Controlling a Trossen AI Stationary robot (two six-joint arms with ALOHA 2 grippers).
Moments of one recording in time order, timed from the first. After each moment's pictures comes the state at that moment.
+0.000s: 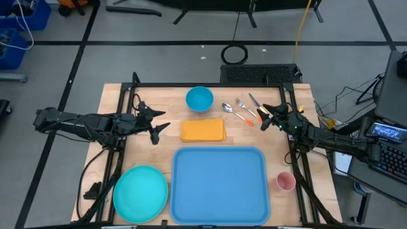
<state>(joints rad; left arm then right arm) -0.10 0.74 0.60 -0.22 -0.51 -0.12 -0.37 0.29 0.02 0.11 0.42 0.30</state>
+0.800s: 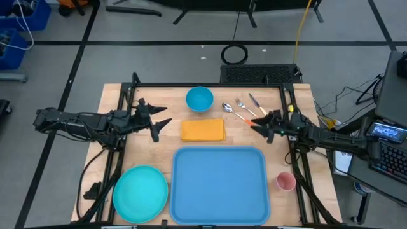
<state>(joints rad) -0.10 0.74 0.60 -0.01 -0.51 -0.07 -0.33 0.30 0.02 0.21 -0.16 0.51</state>
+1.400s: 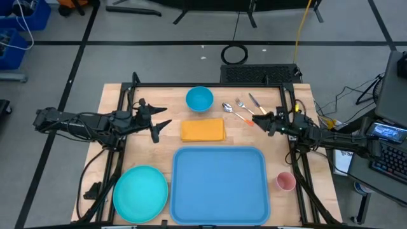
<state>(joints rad) -0.10 0.74 0.60 -0.05 -0.51 -0.01 -0.30 0.31 0.02 0.37 0.05 0.80</state>
